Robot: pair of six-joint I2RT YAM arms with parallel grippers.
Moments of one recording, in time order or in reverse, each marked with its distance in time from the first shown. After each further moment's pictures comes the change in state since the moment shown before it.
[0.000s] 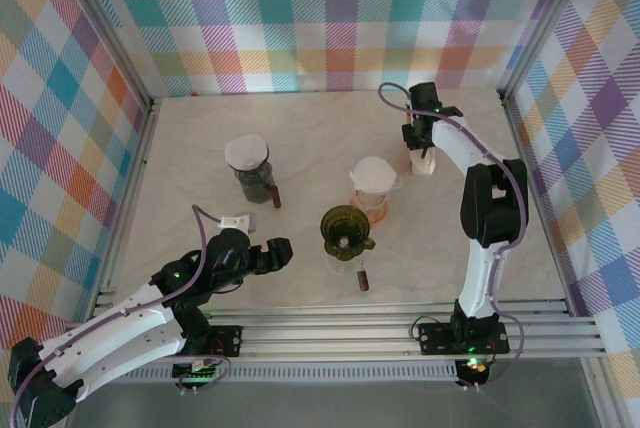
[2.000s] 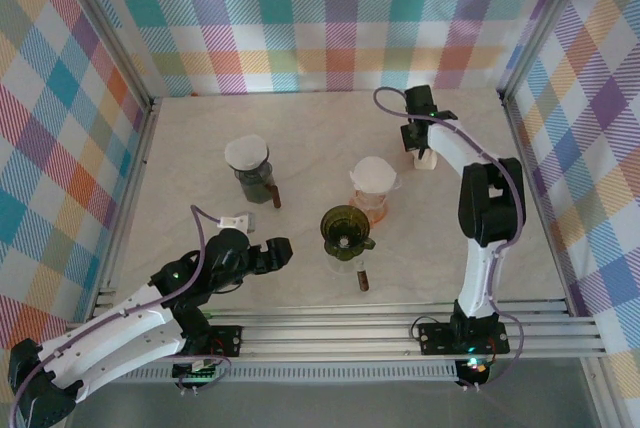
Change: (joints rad) left arm 0.000 -0.013 0.000 0.001 0.001 -0.008; right arm 0.024 -0.014 -0.038 0.085 0.105 -0.029
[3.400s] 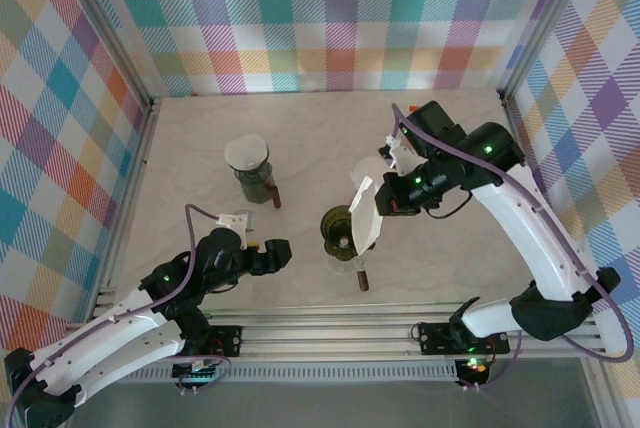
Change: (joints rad) left arm 0.000 -0.054 0.036 -0.031 0.038 0.099; right arm 0.447 -0.608 0.216 -1.035 -0.729 0.497
